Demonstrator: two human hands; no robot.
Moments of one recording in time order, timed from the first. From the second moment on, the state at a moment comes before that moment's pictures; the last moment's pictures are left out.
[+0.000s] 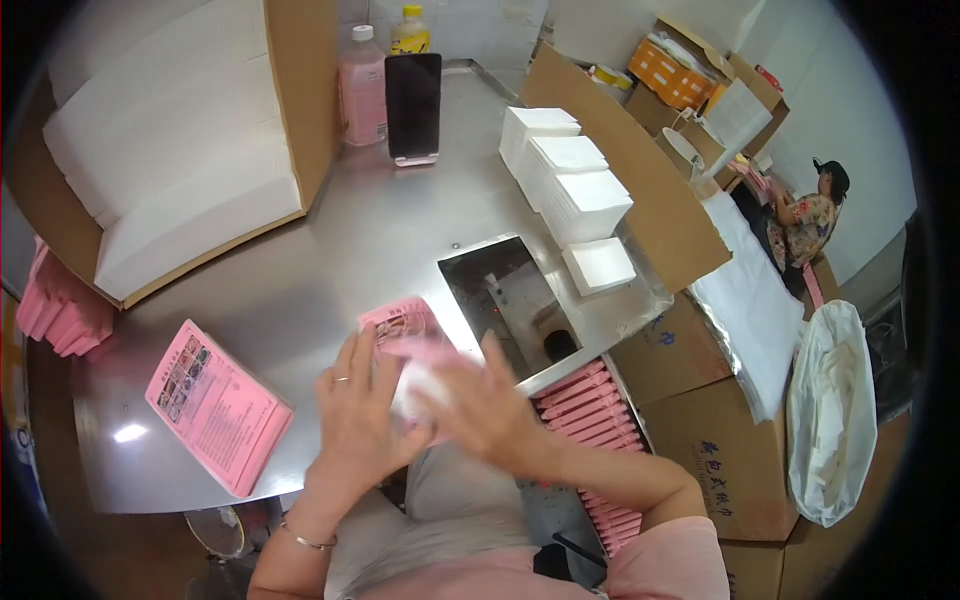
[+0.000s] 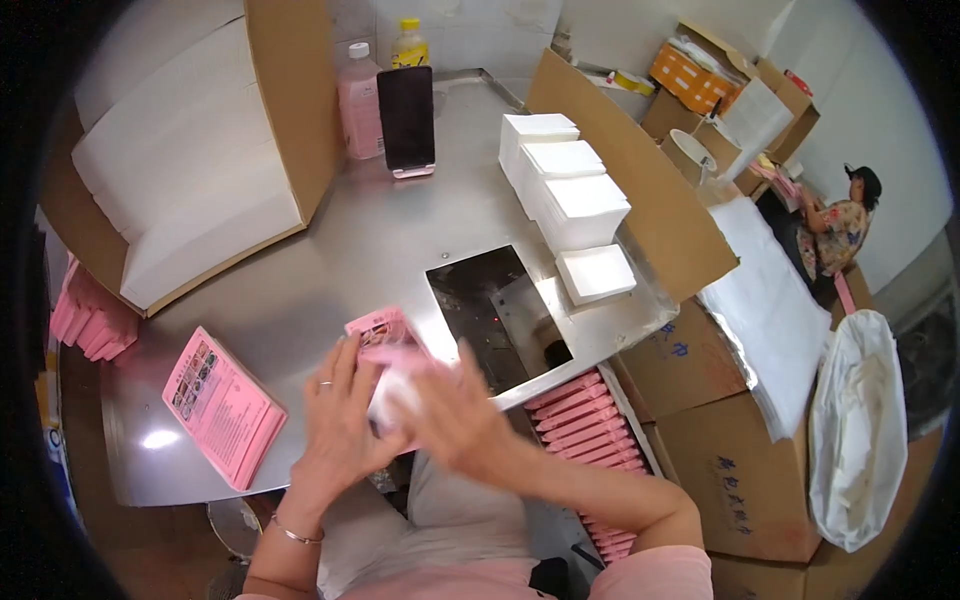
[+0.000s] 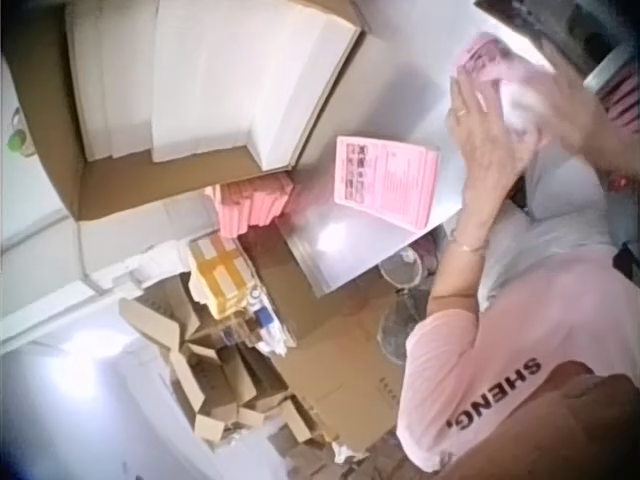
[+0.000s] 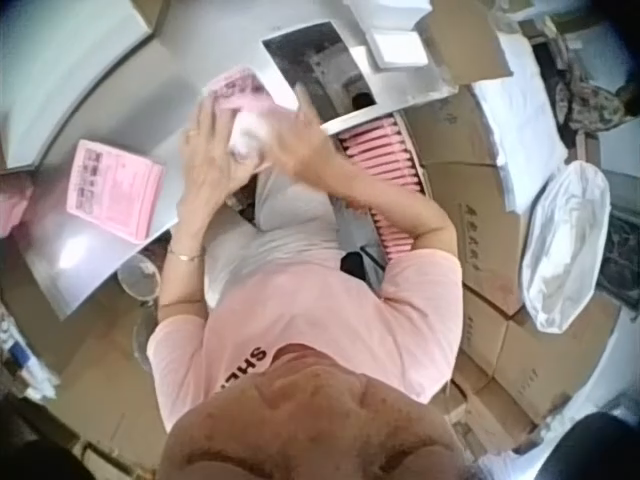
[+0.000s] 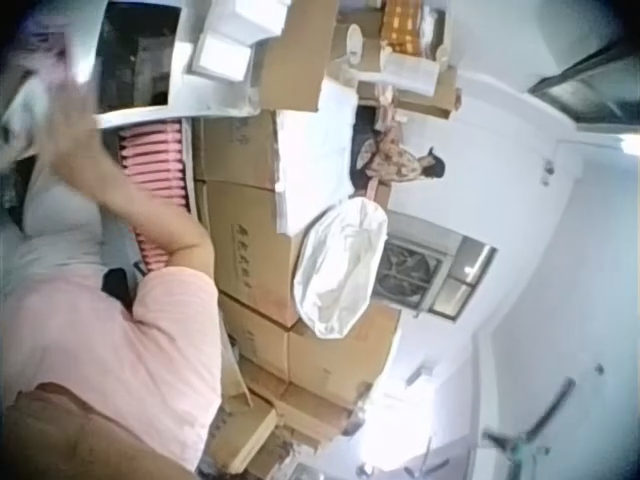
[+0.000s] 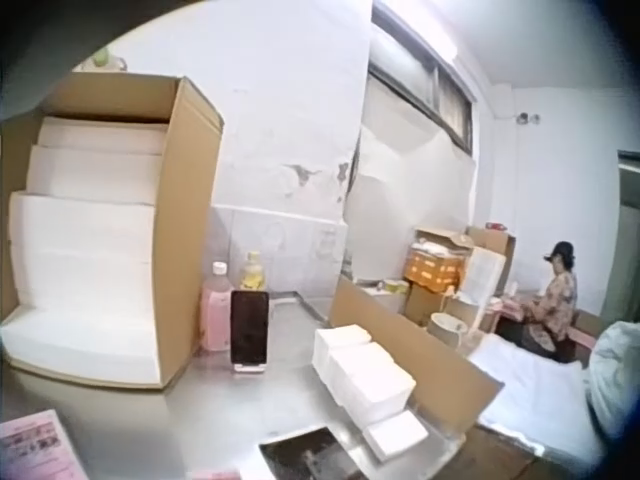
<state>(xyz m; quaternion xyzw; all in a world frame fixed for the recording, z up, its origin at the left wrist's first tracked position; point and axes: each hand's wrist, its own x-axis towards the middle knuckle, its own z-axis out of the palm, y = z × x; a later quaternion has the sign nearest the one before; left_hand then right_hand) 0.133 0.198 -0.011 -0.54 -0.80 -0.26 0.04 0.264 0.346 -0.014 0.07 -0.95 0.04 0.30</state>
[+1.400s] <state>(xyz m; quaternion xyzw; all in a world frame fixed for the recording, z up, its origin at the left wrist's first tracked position) 0.147 0.174 0.014 -0.56 -0.75 -0.35 -0.05 0.233 0.448 -0.052 -0.14 -0.96 0.08 0.23</state>
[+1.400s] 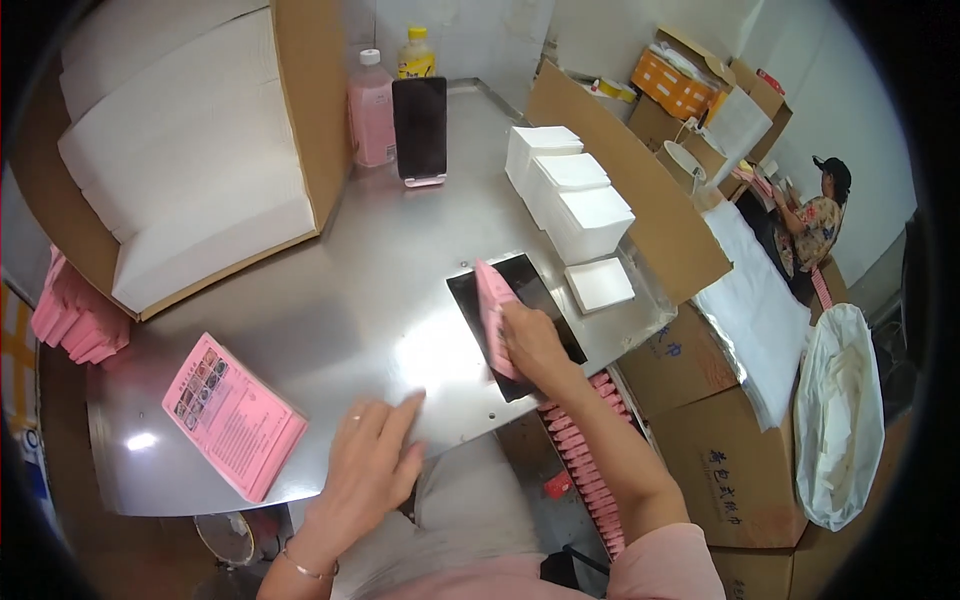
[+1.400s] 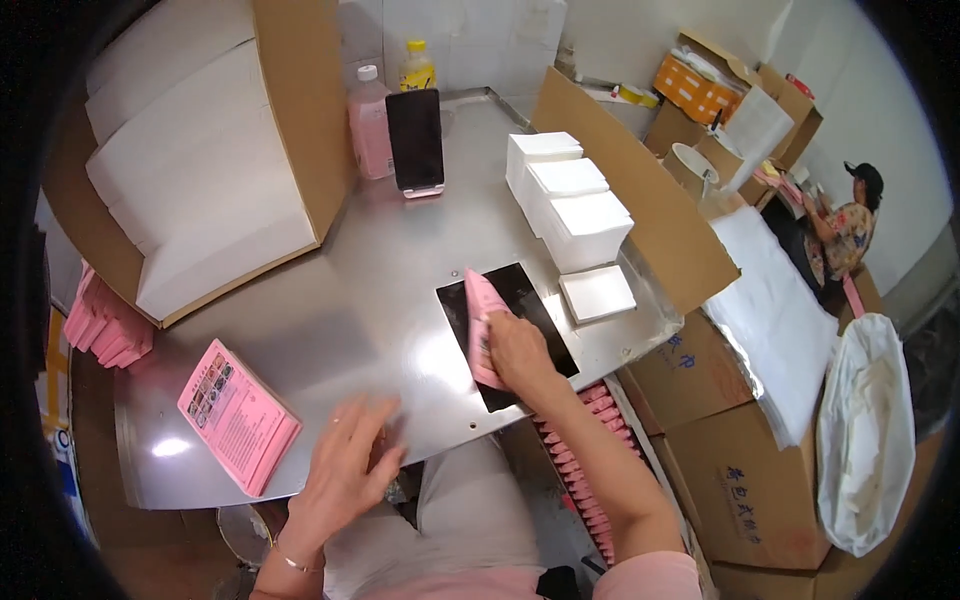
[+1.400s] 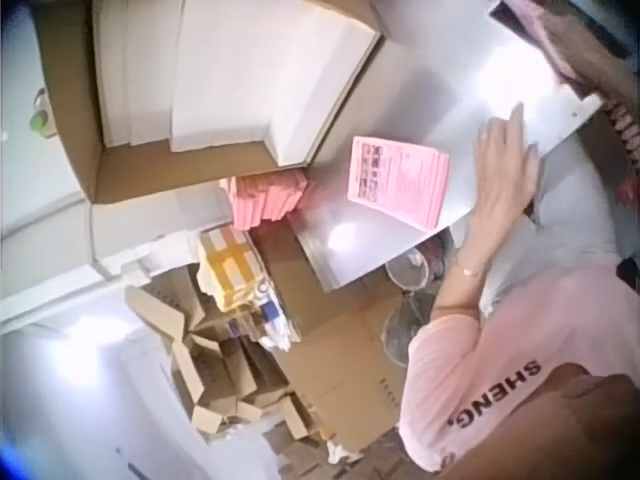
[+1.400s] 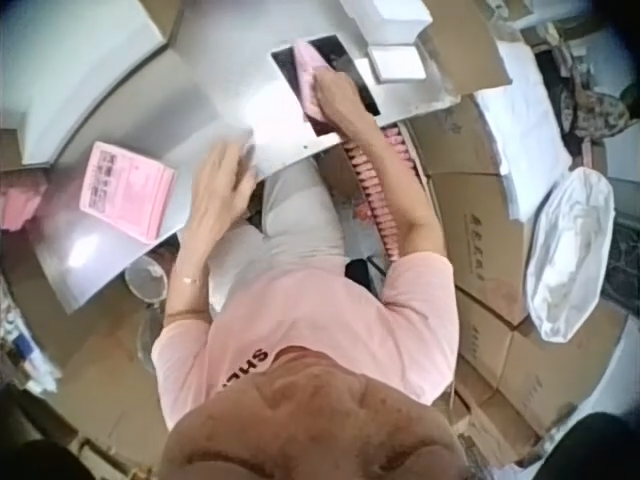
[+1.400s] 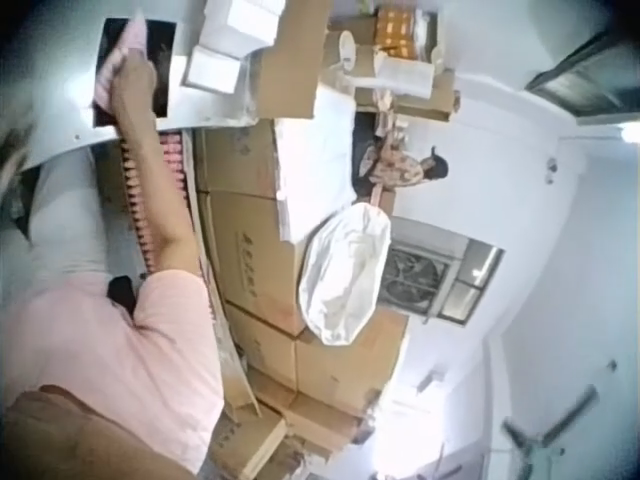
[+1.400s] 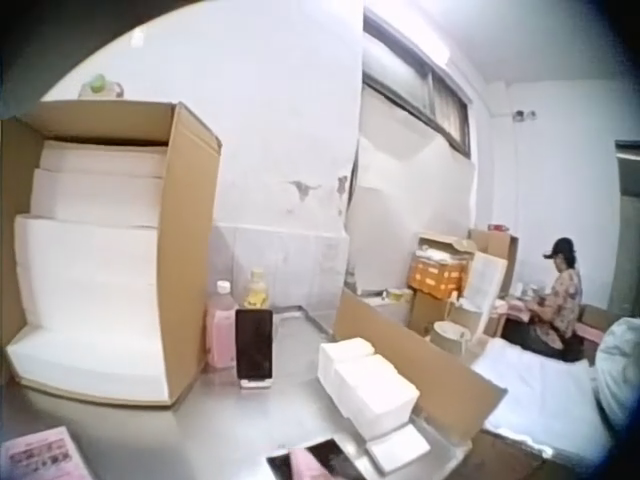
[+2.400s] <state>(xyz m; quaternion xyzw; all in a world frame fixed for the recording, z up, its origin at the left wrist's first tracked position) 0.157 0.215 -0.008 -0.53 -0.81 -0.26 0.06 0.253 0.359 -0.021 -0.01 -0.95 -0.02 0.32</state>
